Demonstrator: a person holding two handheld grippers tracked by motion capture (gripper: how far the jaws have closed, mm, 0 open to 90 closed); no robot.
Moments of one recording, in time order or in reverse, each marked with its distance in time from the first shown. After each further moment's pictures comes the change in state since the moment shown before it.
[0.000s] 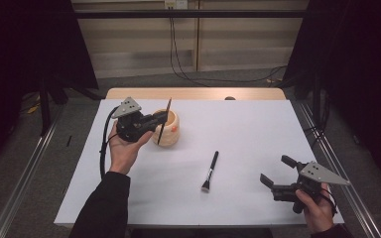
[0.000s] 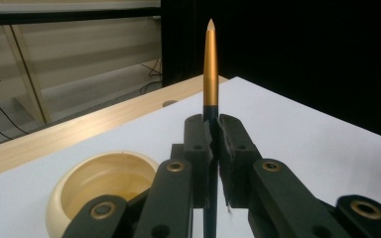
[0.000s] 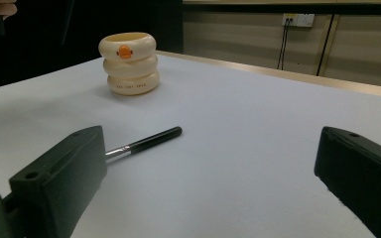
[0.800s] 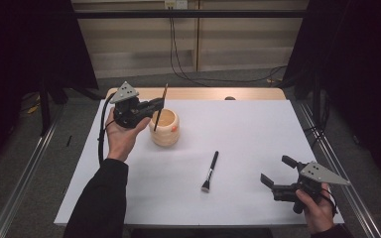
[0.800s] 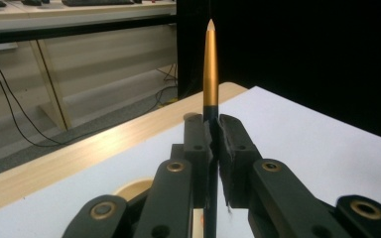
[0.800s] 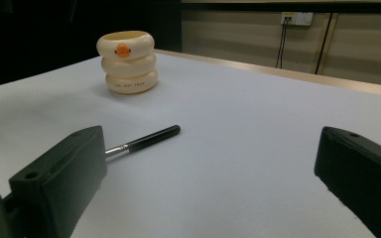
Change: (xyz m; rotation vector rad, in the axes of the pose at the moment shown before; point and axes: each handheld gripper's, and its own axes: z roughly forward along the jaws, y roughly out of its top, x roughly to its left) left arm 0.019 0.029 0.004 -0.020 0.056 0.025; right arm -0.001 -0.001 0.000 0.008 -0.001 0.006
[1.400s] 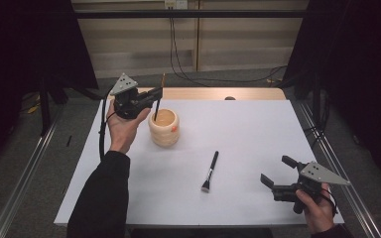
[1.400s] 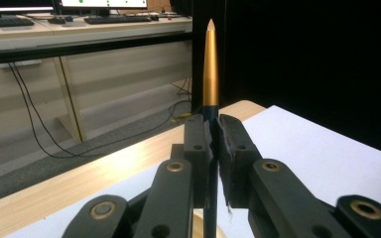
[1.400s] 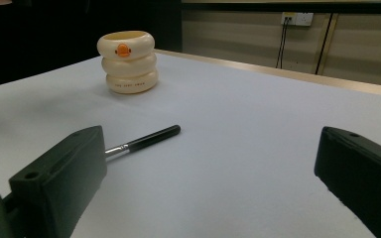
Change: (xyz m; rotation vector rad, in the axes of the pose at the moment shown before) left arm 0.015 0.005 0.015 -0.046 0.044 -0.006; right arm 0.000 0.000 0.000 -0.003 -0.006 0.002
